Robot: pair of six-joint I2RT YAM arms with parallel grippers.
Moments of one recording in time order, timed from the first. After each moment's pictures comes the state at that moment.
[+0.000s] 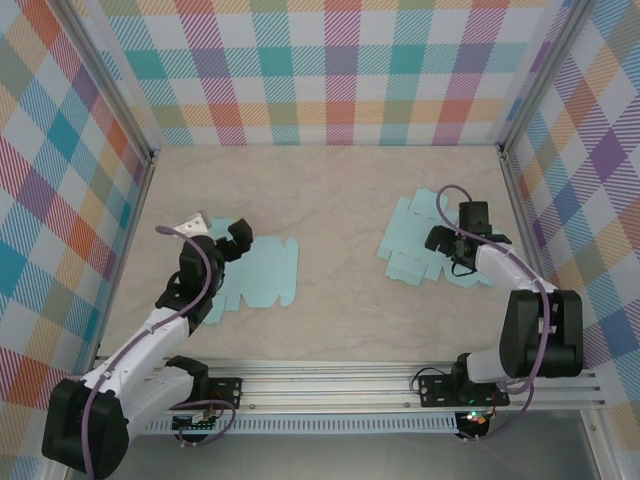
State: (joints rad) left arm -0.35 0.94 0.48 0.13 -0.30 -0.57; right arm 0.00 1.43 0.81 -0.43 0.01 0.43
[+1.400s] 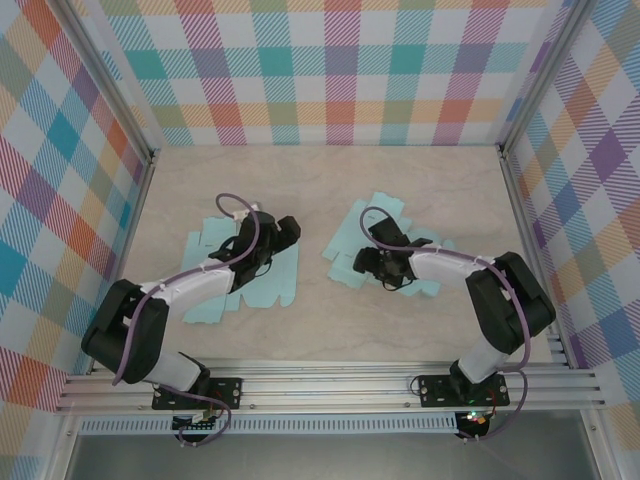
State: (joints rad) left arm -0.53 1.47 0.77 0.07 -0.19 -0.86; right arm 0.58 1.63 0.86 -0.32 -0.07 0.87
